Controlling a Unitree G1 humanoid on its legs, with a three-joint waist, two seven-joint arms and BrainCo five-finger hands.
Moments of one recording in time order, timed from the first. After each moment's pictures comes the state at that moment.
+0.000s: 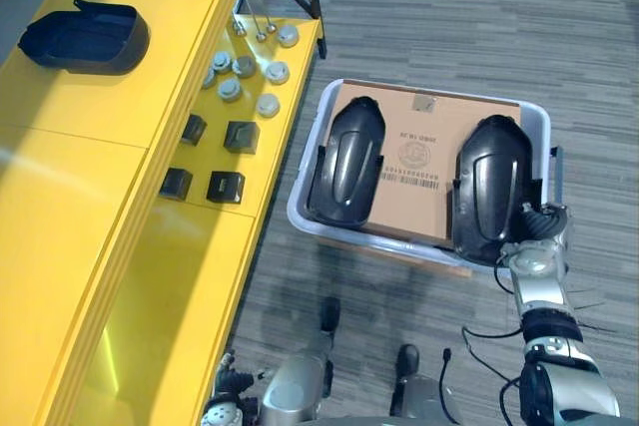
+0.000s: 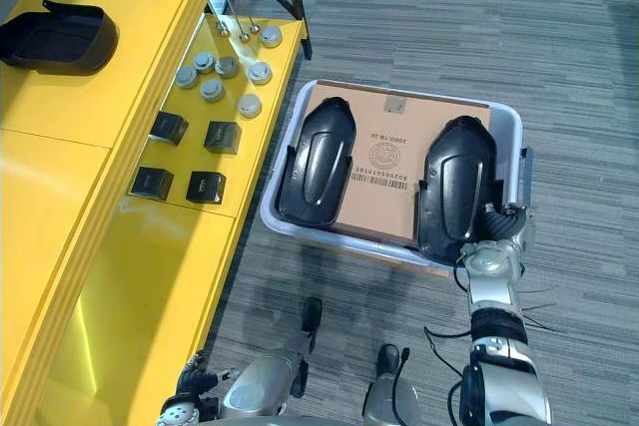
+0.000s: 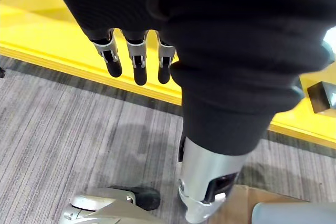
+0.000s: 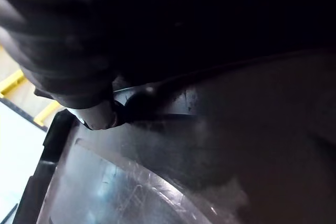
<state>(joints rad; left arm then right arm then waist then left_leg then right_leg) 0.19 0.08 0.02 0.71 -0.03 -0.06 0.22 -0.26 -0.28 -0.35 0.40 -0.33 0.16 -0.52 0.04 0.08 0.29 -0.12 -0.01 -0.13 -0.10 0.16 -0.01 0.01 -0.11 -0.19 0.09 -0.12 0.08</state>
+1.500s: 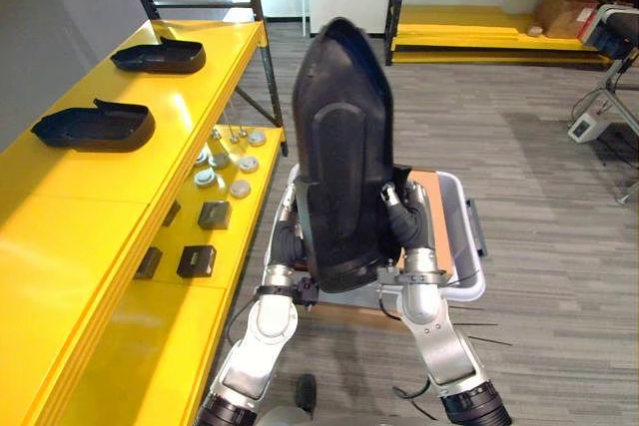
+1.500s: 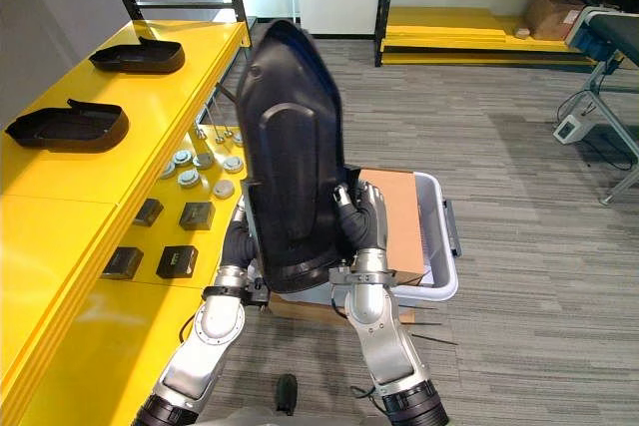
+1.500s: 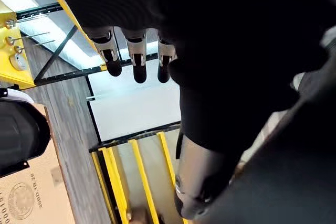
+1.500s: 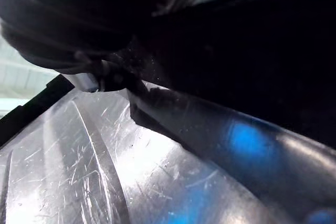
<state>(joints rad) 0.04 0.11 -0.40 -0.11 0.21 -0.04 0.35 -0.04 -0.03 0.34 -0.16 -0.50 0.00 -0.42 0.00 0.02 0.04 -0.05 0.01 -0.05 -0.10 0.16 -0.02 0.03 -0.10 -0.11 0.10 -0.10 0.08</state>
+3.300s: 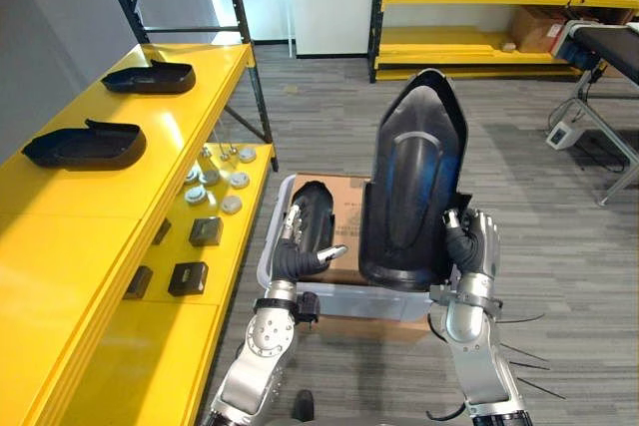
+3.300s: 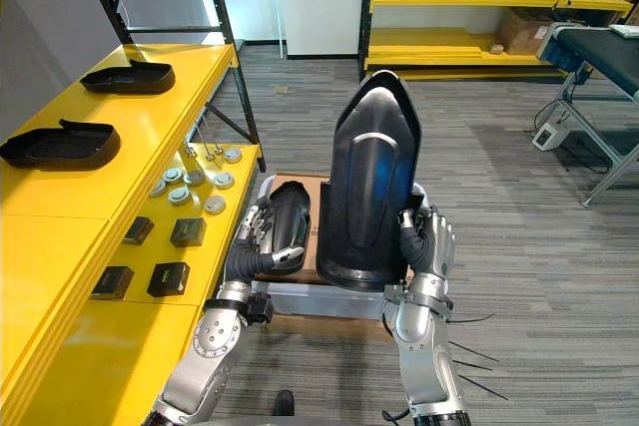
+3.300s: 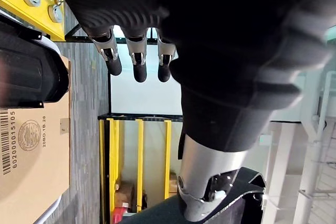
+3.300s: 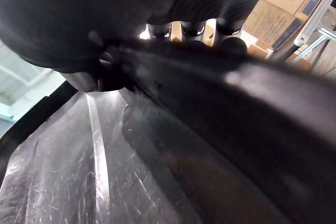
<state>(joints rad) 0.10 0.08 -0.42 -0.16 -0.12 -0.05 0.26 0.11 -0.07 0.12 -0.16 -0.65 0.05 -0.48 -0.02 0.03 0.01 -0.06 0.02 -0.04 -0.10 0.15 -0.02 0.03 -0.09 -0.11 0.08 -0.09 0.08</state>
